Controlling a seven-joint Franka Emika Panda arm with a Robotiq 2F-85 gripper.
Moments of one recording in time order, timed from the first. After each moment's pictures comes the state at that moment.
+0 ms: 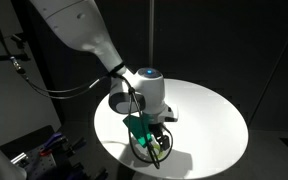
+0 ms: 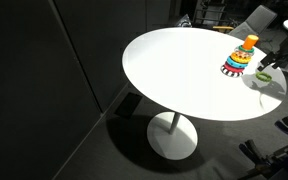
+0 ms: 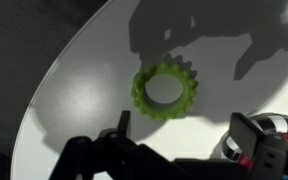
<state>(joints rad) -0.42 0.44 -0.02 -2.31 0.25 2.85 -0.47</state>
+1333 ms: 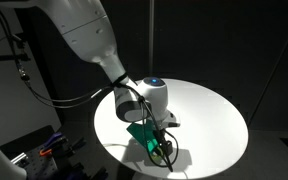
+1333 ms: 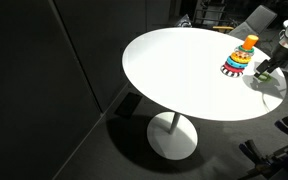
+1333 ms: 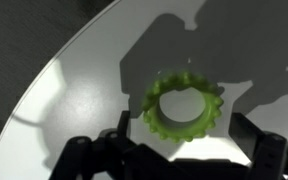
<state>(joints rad) -0.42 0.55 -0.03 -2.24 0.10 2.85 -0.45</state>
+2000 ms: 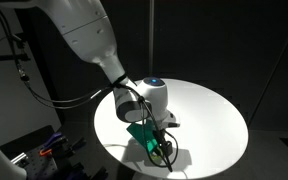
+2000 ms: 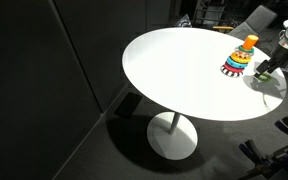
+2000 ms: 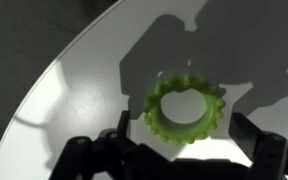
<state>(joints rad) -0.41 0.56 -0.04 -2.23 0.08 2.85 -0.42</state>
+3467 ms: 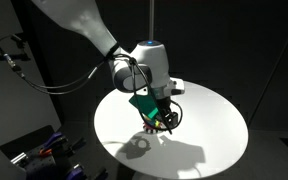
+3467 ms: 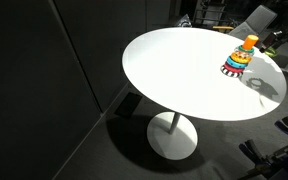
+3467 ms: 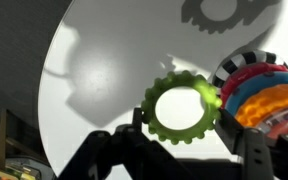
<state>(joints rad) -0.37 0.31 -0.04 -2.26 0.08 2.79 -0.32</state>
